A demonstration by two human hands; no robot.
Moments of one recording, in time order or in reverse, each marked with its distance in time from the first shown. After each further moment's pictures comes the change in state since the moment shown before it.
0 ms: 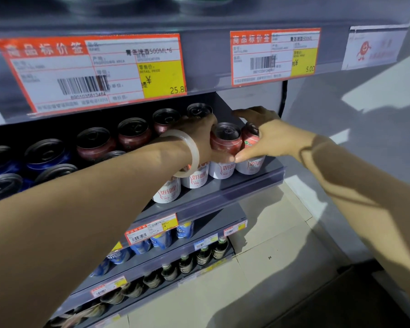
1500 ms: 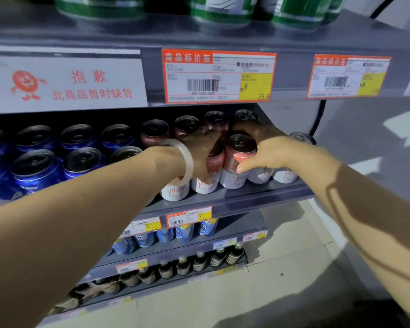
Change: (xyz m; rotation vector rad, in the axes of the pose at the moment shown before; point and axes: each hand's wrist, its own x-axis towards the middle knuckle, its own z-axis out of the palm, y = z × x) left_hand -0.063 -0.062 -0.022 0.158 -0.068 -0.015; right_hand 0.012 -0.077 0.027 -0.108 -0.086 -0.188
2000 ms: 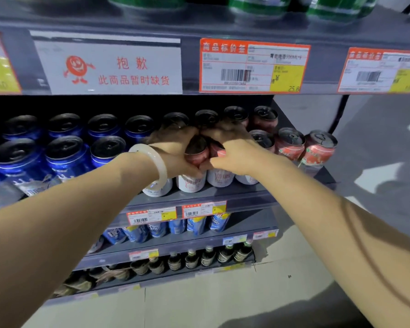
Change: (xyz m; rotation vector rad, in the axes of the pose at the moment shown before) left_hand -0.056 -0.038 -0.004 -0.086 0.170 -0.155; right_hand 0.012 -0.077 0.039 -0.055 0.054 -0.188
